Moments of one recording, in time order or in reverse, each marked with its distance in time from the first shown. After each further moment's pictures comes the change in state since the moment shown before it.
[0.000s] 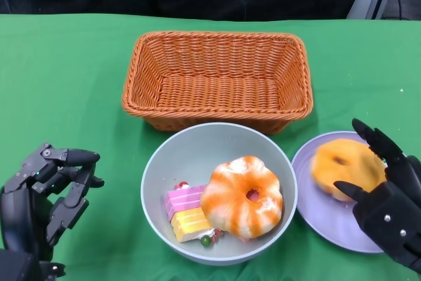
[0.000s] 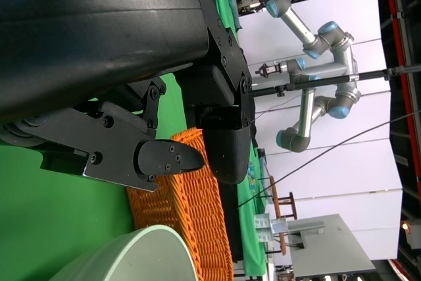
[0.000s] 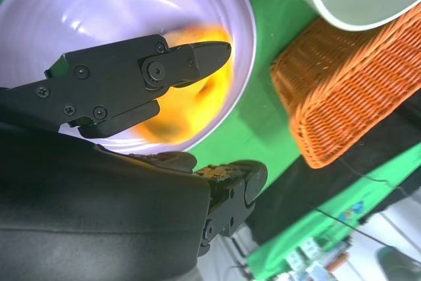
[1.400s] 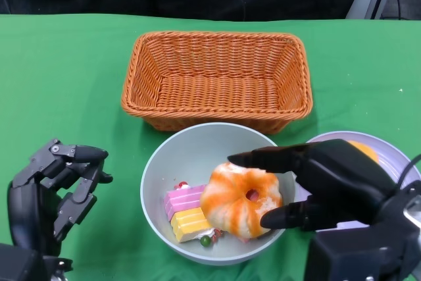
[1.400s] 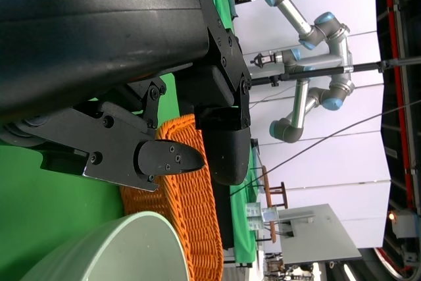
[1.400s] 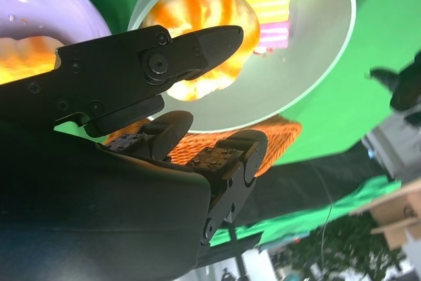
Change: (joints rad) left arm -0.020 -0.018 -0.014 0.005 -0.022 0.001 -0.033; right arm -0.111 -0.128 0.249 -0.382 -0.162 -0.019 0.442
